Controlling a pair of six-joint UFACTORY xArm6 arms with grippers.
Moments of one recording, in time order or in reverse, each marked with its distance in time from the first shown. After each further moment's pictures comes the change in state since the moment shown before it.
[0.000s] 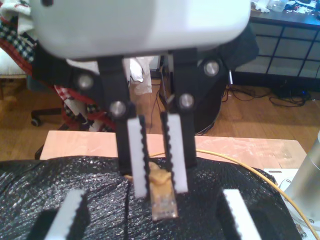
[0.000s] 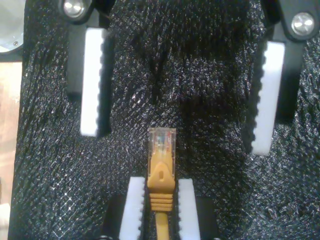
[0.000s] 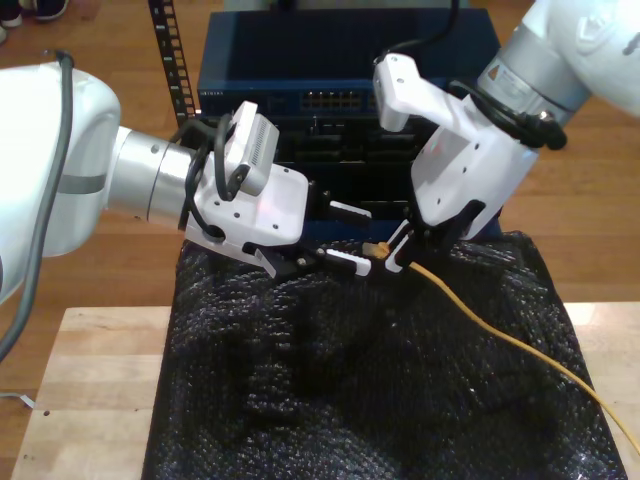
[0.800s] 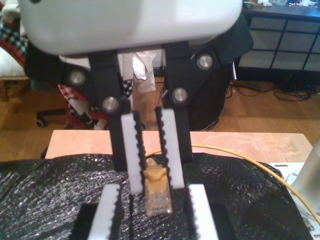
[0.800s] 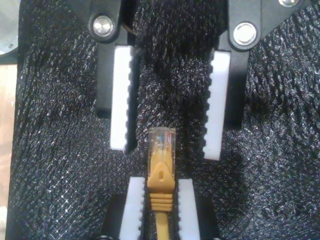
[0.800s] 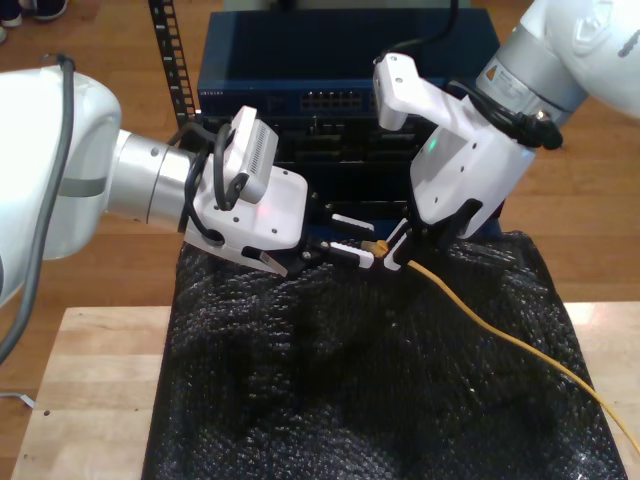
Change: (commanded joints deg) left arm 0.0 0.0 0.4 0.0 -0.6 2.0; right arm 0.2 0.1 0.0 0.0 -0.2 0.0
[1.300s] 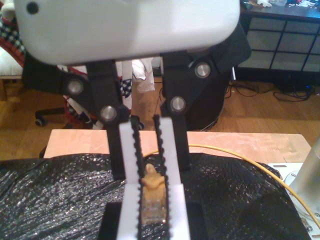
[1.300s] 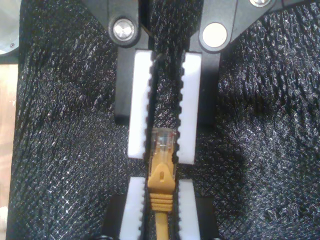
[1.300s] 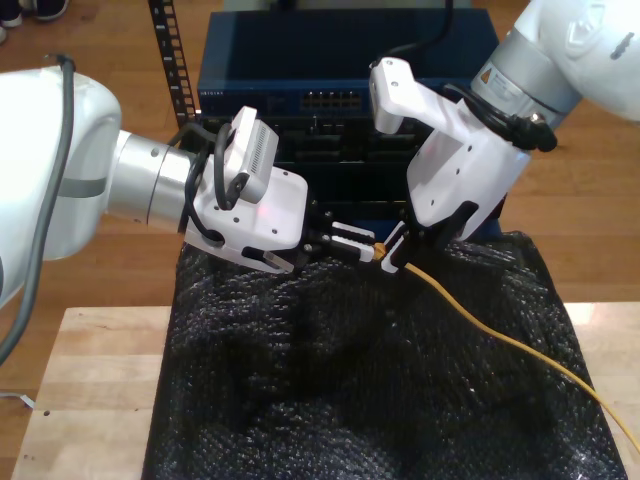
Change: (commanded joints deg) left arm 0.0 0.0 0.1 0.0 0.0 -0.4; right arm 0.4 0.6 -0.1 0.1 0.0 0.0
